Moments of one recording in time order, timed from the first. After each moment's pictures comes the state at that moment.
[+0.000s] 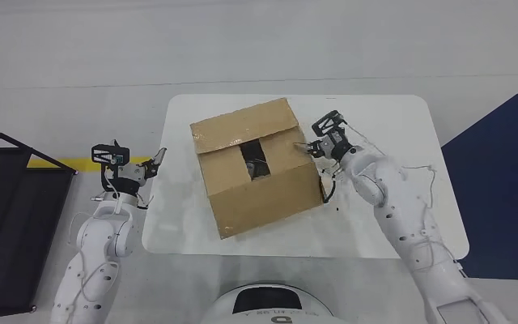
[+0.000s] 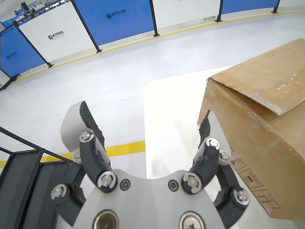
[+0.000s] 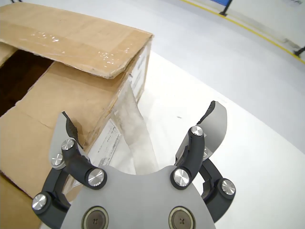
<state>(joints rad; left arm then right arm) 1.73 -1.15 -1.60 -1.80 1.33 0.00 0.00 -1.21 -1.13 1.17 -1.52 -1.29 -0.23 0.26</state>
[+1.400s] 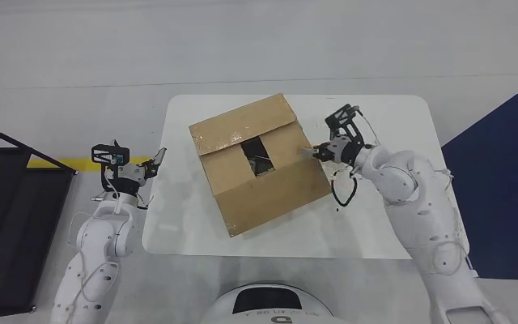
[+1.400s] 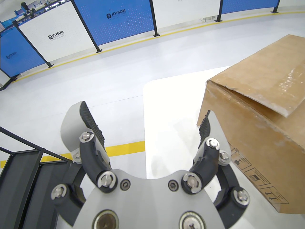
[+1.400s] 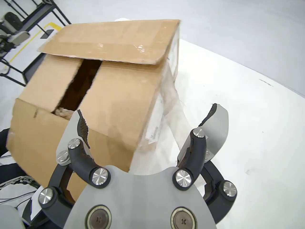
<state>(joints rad) 1.73 -1.15 -1.60 -1.80 1.33 0.00 0.00 -1.25 -1.11 1.32 -1.63 -0.80 -0.41 0.68</state>
